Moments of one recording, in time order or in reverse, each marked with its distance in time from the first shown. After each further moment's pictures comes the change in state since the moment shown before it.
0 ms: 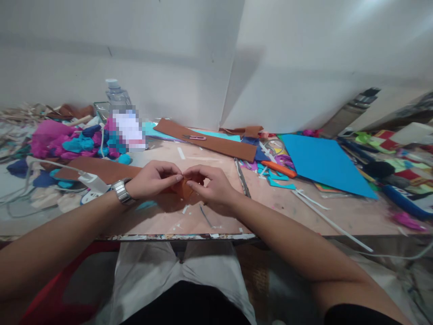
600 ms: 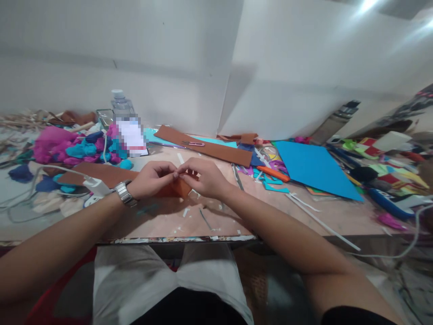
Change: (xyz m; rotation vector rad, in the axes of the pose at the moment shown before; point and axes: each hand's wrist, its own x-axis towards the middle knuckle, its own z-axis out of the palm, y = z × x) left_hand 0.003 -0.005 -0.009 0.015 0.109 0.066; right_hand 0.035 -0.016 -0.005 -0.231 -0.047 -0.302
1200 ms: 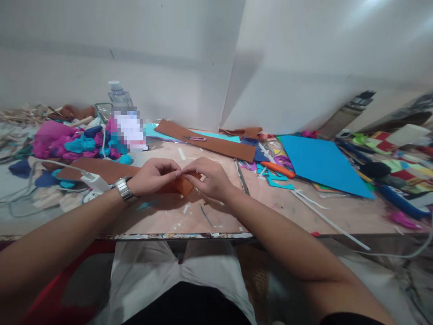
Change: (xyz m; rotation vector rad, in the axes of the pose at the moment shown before) left_hand -0.001 -0.003 0.003 0.002 -0.062 -0.008; right_hand -0.020 0.013 0.010 -0.058 0.138 -0.112
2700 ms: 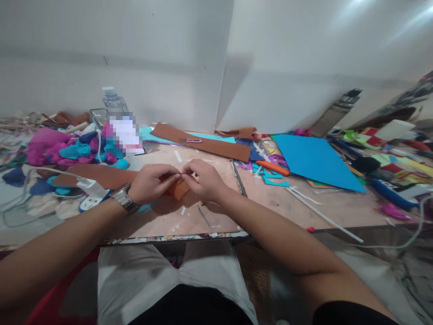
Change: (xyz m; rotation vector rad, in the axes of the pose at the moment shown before) left_hand -0.005 0.006 0.006 0.490 0.053 0.208; right_hand -0.003 0.002 0.007 -0.038 -0.048 0.216
